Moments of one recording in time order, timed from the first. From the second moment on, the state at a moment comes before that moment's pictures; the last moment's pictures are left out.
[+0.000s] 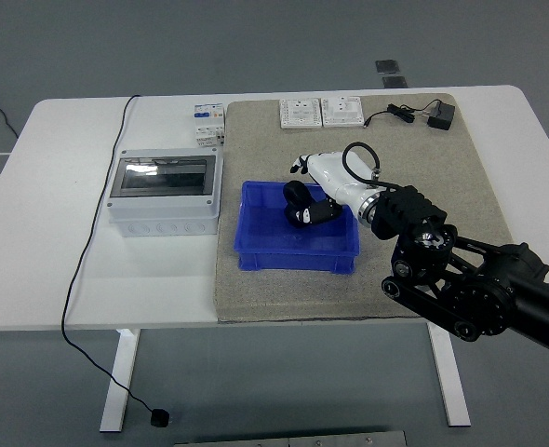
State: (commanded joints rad) left arm -0.02 0.02 -1.55 -0.18 1.39 0.14 0.13; right arm 0.77 -0.13 0.52 1.10 -1.98 -0.11 -0.31
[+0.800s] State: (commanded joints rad) left arm -0.02 0.01 -1.55 -0.18 1.38 0.14 0.13; right arm 0.71 -0.21 0.68 1.22 -1.97 -0.15 -0.30
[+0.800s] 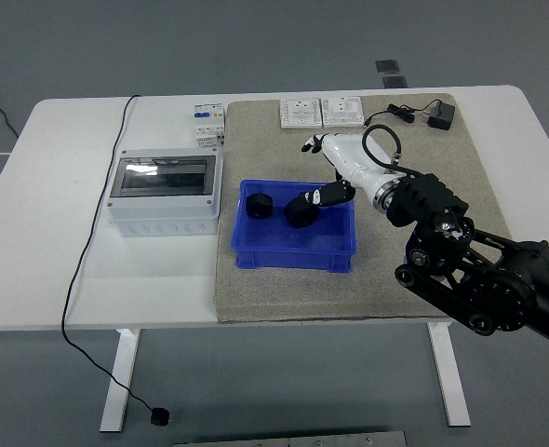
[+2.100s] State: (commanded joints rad) left arm -0.02 0.00 -1.55 -0.18 1.39 0.14 0.12; right arm 0.19 -0.24 1.09 1.16 -0.65 -0.28 0.43
